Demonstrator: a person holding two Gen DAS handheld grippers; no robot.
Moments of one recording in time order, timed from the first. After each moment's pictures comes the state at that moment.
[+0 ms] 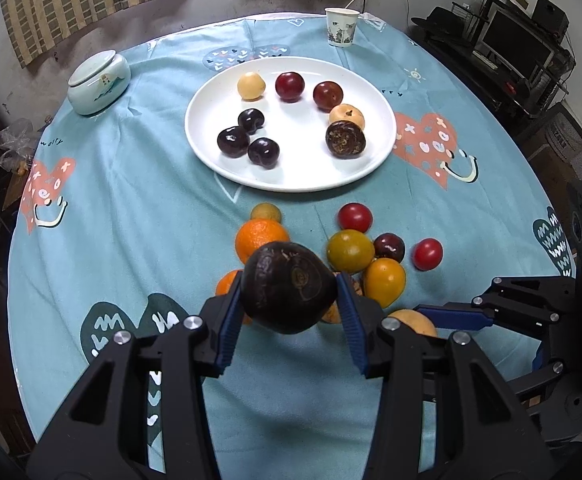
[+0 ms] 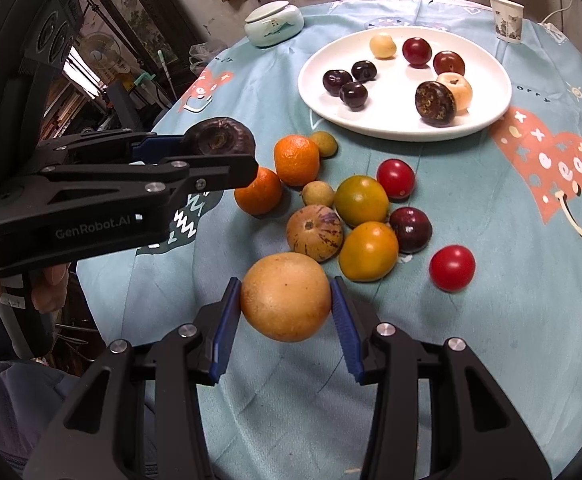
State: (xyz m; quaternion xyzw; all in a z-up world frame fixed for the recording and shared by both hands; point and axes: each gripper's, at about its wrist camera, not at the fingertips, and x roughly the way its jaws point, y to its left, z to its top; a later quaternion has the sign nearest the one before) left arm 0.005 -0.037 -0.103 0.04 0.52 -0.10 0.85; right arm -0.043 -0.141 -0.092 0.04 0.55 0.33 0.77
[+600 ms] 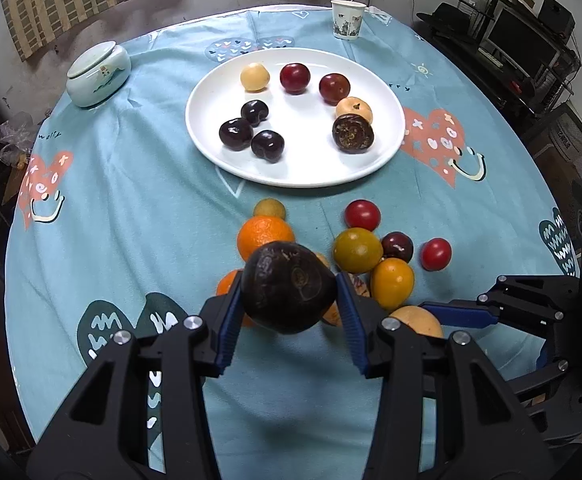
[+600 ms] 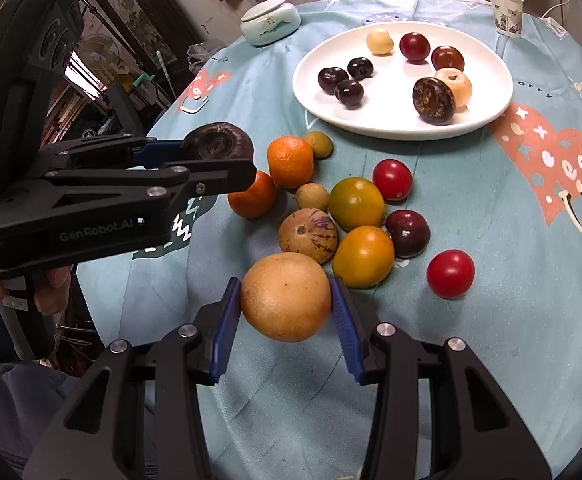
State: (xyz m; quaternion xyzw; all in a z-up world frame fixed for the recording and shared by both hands) left arm 0.011 -0.036 -0.112 0.04 0.53 -0.09 0.84; right arm -0.037 -0.142 -0.096 0.05 0.55 0.33 0.76
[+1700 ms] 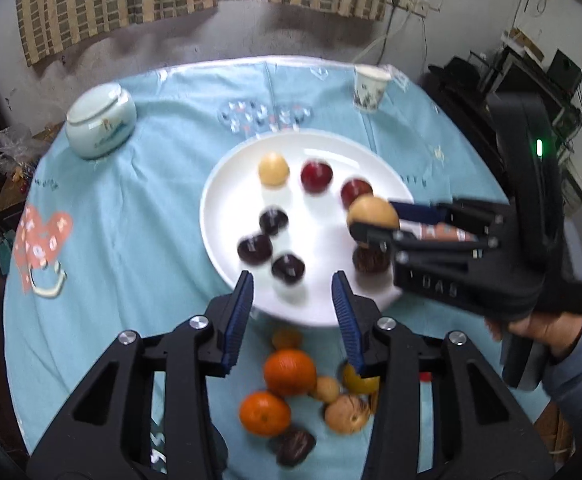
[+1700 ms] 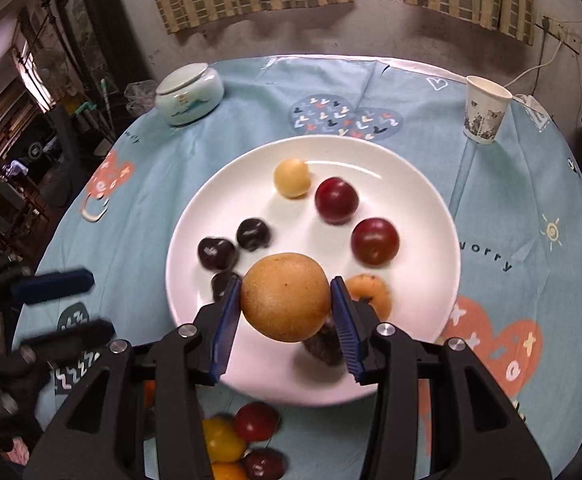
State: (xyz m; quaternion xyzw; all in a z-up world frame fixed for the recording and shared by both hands) left arm 0.101 -0.012 -0.062 -0.02 0.47 -0.09 0.88; right arm 0.151 -0.136 -0.073 -0.01 0.50 0.24 0.83
